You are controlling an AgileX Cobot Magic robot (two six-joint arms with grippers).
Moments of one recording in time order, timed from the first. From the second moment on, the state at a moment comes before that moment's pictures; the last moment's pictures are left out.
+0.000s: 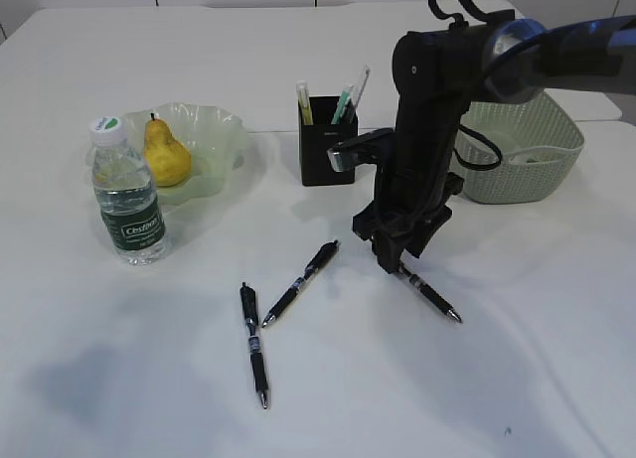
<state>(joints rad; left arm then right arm) 0.04 0.77 -0.65 -0.15 0.88 0.13 0.34 2.30 -1.84 0.09 1.22 -0.28</state>
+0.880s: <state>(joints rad) 0.04 0.77 -0.65 -0.15 0.91 0.13 0.34 2.33 -1.84 0.10 1.22 -0.27</state>
